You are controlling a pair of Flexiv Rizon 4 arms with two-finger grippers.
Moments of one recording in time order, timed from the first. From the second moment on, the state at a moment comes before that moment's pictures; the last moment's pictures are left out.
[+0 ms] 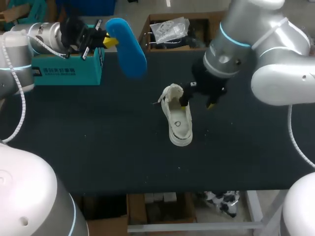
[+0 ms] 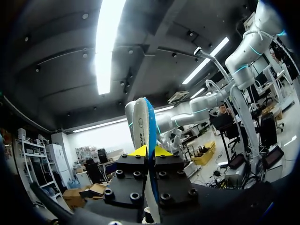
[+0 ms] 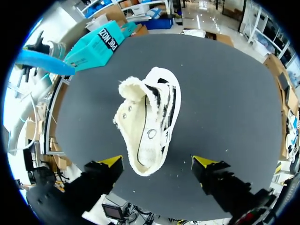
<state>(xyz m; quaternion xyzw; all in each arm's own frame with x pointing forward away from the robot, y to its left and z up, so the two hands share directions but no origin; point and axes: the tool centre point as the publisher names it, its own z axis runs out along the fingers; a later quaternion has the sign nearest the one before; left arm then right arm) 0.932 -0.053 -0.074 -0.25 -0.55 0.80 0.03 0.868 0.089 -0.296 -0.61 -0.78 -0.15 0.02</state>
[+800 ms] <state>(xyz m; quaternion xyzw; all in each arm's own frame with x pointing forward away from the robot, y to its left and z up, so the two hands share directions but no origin) 0.837 -0.086 -0.071 -0.13 -0.57 0.81 0.04 0.820 0.061 -0.279 -0.68 -0.69 -0.19 0.15</state>
